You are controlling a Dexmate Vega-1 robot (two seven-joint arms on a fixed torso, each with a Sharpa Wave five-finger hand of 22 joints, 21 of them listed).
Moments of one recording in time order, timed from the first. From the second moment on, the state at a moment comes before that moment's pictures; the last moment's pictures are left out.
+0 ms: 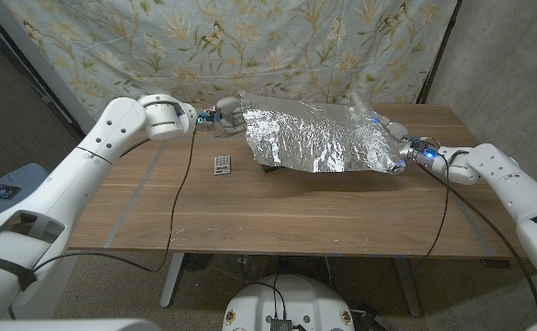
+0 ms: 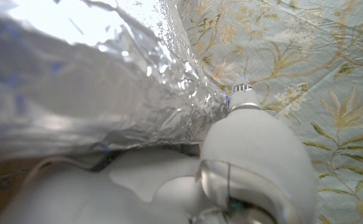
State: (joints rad) left arm 0.57 0.71 0.31 -1.77 -1.57 0.79 0.45; left_hand 1.24 0.06 0.48 -0.17 0.24 0.88 0.07 0.21 0.30 0.95 -0.09 0.61 0.52 1.19 -0.21 0.33 0.32 0.81 -0.10 1.07 0.17; right arm -0.51 -0.64 -0.21 -0.88 1.19 -0.73 0.79; right_hand 1.00 0.07 0.04 -0.13 0.29 0.42 0.15 0.21 0.21 0.54 0.15 0.34 0.51 0.70 0.00 0.26 0.50 0.83 0.08 0.24 0.19
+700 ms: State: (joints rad) left arm 0.60 0.77 0.30 -1.81 -1.62 0.79 0.48; left_hand 1.24 0.06 0.49 -0.17 0.24 0.88 0.07 0.20 0.30 0.95 -0.09 0.61 0.52 1.20 -0.21 0.32 0.32 0.80 -0.09 1.07 0.17; right arm -0.53 -0.64 -0.20 -0.90 1.20 -0.72 0.79; right_hand 1.00 0.07 0.04 -0.13 0.28 0.42 0.15 0.20 0.21 0.54 0.15 0.34 0.51 0.69 0.00 0.25 0.50 0.83 0.08 0.24 0.19
